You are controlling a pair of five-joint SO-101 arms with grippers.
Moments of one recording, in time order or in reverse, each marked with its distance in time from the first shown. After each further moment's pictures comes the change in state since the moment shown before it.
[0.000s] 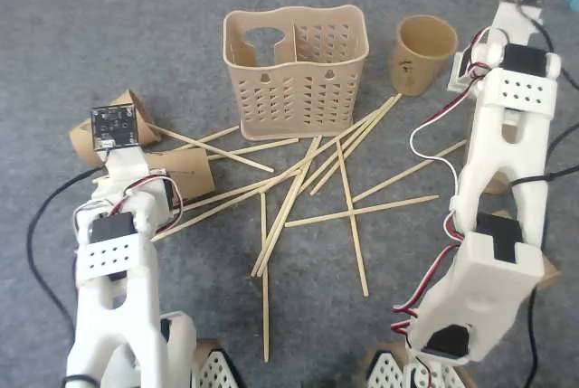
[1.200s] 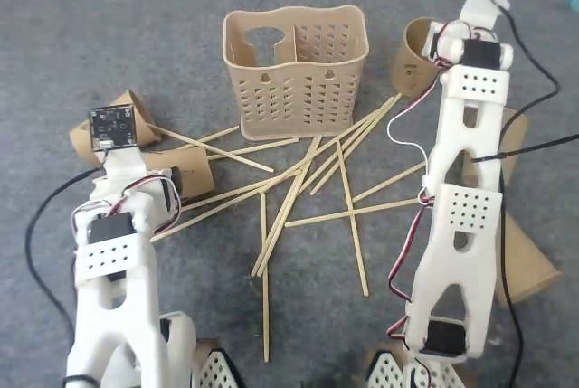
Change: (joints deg) left arm -0.5 0.0 -0.1 0.0 -0.2; right arm -4.1 43.6 -54.2 -0.3 -7.1
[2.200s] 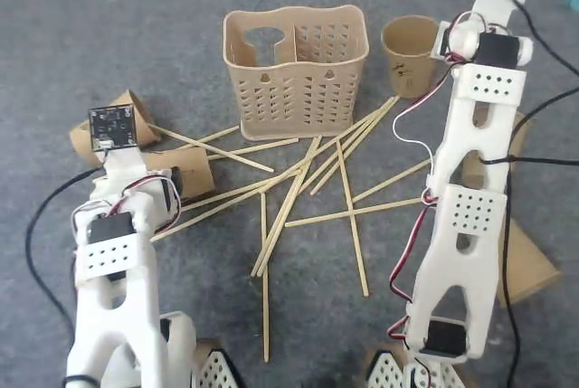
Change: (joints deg) left arm 0.0 0.0 0.0 0.0 0.0; right arm 0.4 -3.3 -10.3 16.5 2.5
